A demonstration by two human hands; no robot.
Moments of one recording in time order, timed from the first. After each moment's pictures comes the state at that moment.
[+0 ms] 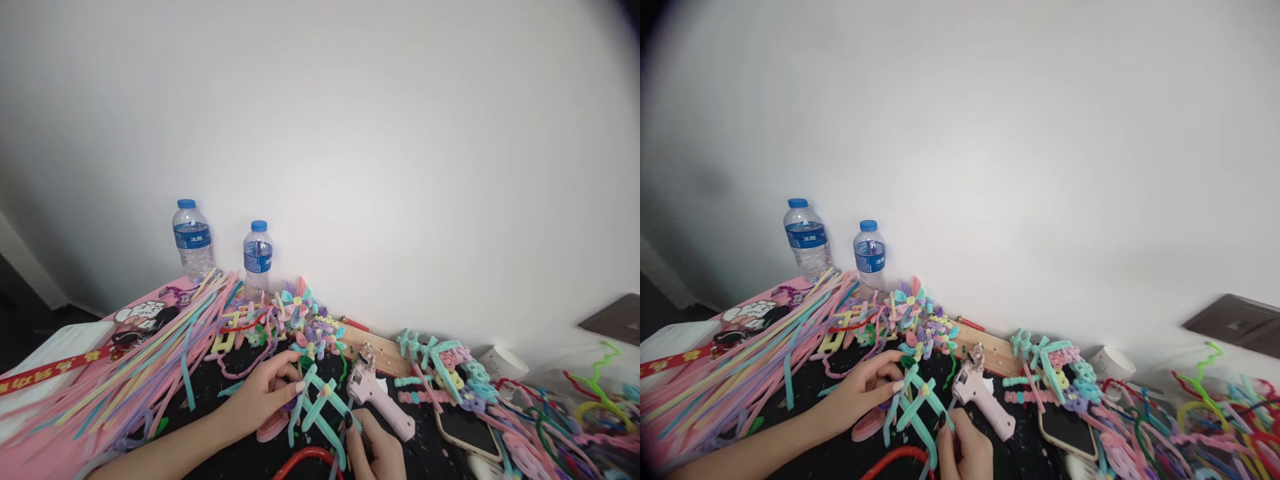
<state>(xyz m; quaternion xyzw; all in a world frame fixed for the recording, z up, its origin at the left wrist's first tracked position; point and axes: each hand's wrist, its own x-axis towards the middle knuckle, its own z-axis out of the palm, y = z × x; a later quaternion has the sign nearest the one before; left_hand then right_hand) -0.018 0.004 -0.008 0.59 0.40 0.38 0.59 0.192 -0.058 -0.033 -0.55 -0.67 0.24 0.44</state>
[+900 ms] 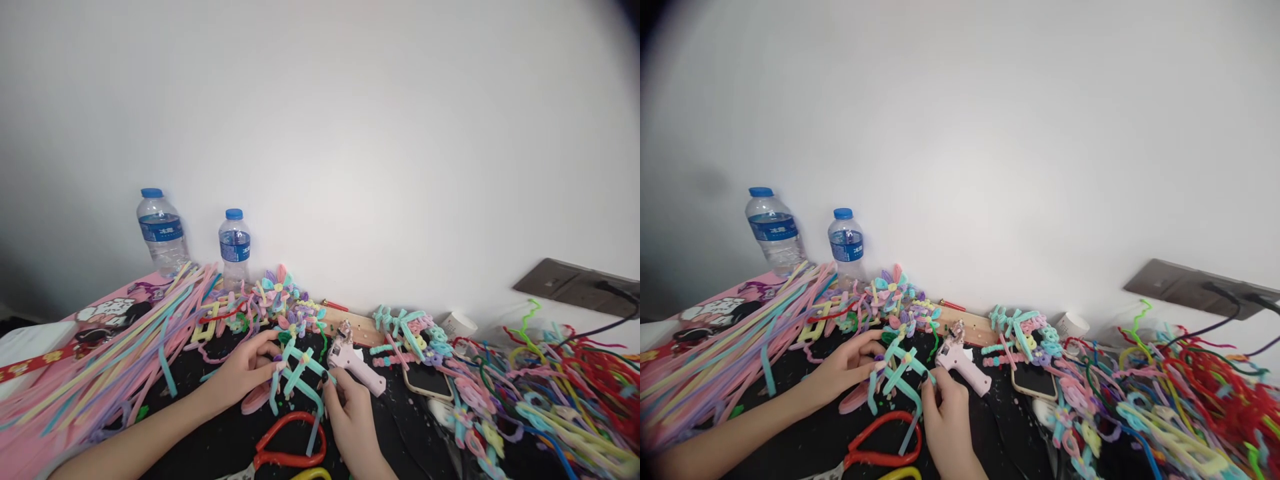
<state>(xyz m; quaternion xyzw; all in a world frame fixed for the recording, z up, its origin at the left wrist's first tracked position) -0.019 0.003 -0.005 0.55 0.34 0.40 0.65 0.188 -0.056 -0.006 -0.57 -0.66 0.29 0.40</state>
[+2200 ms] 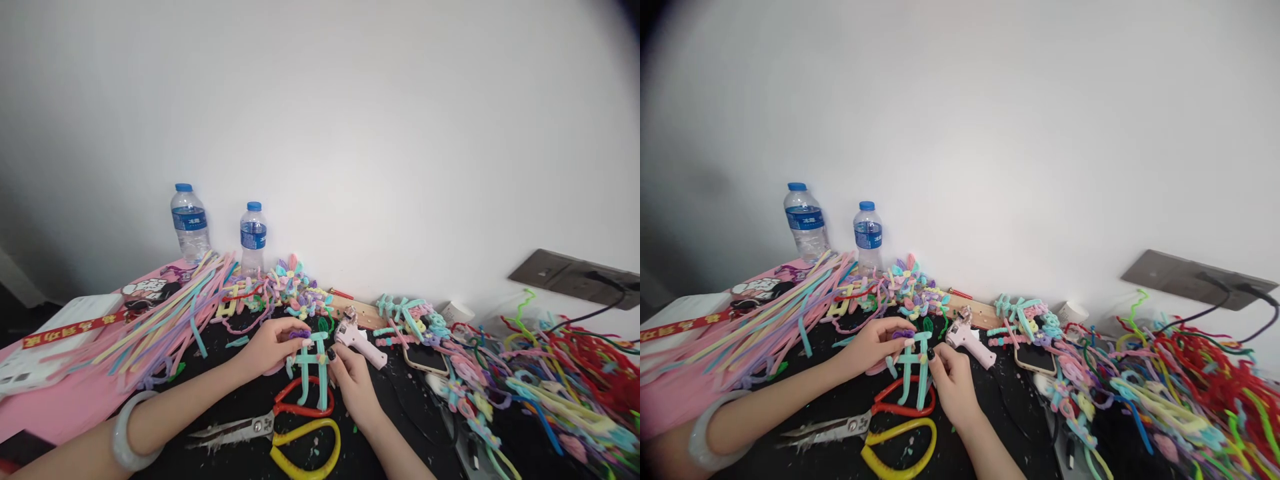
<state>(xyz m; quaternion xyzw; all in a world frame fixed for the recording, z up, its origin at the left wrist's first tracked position) 0.001 -0.014 0.020 0.63 0.38 0.39 0.55 0.187 -0.056 -0.001 -0.46 -0.69 0.37 0.43</state>
